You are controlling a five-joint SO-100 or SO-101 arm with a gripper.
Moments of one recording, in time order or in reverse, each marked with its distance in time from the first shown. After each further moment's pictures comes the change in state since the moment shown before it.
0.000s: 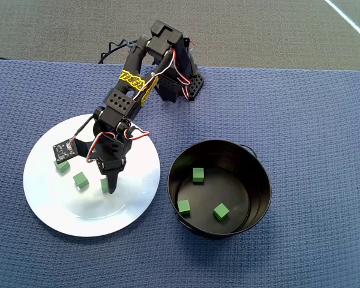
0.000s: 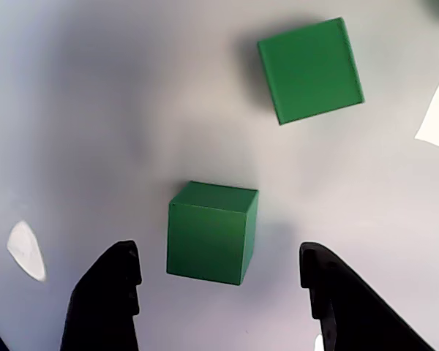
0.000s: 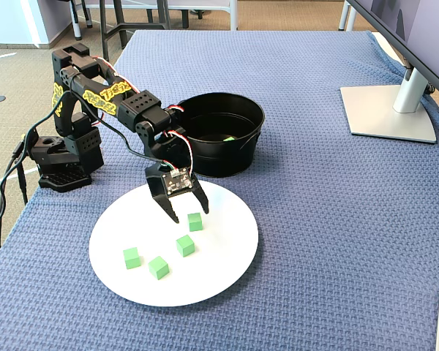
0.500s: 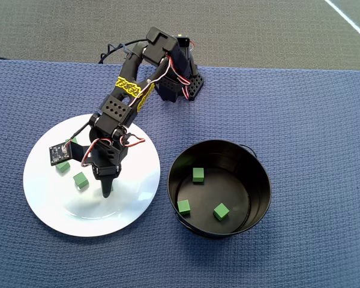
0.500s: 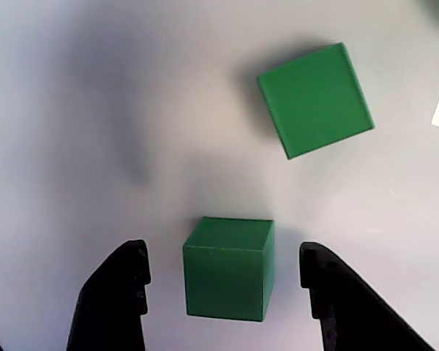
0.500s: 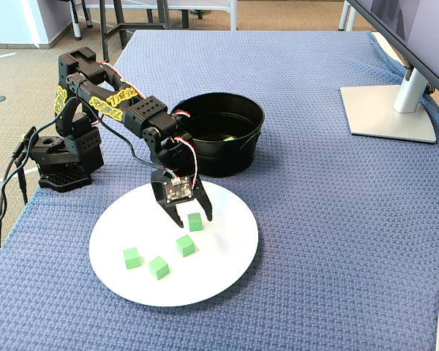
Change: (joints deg) arm 0.0 -5.8 -6.4 1.4 5.7
